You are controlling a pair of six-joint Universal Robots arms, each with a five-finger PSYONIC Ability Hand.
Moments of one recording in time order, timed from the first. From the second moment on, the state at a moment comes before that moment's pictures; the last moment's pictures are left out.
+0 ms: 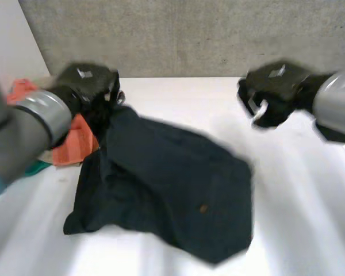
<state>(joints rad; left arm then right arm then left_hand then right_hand) 4.30 -1.82 -1.30 2.95 -1.46 3.46 1.89 -1.28 1.06 0.62 1.19 2.65 1.09 1.19 1.19 1.20 0.98 0.86 0.99 1.00 1.00 0.84</state>
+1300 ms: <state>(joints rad) 4.30 -1.88 -1.21 3.13 -1.46 3.69 1.99 -0.87 0.74 0.26 1.19 3.05 1.09 1.19 1.19 1.20 0.99 0.97 1.17 1.18 1.18 0.97</state>
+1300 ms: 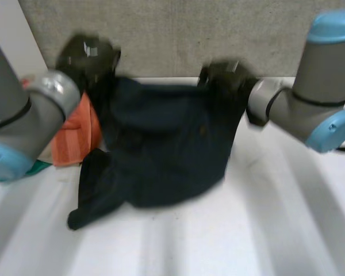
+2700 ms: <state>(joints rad) 4.20 -1.74 -1.88 3.18 -1.52 3.25 1.93 -1.17 1.61 -0.04 1.44 2.94 0.52 0.52 0.52 0.52 0.34 0.99 1.17 1.18 1.19 0.99</state>
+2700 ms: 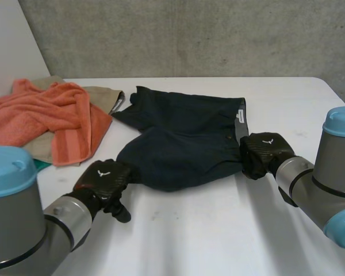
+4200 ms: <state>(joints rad) 4.22 -2.32 -1.32 3.53 -1.60 3.53 1.92 -1.14 1.60 -0.04 1.41 2.81 1.13 1.19 1.19 1.20 0.97 0.99 1.17 1.18 1.19 0.99</state>
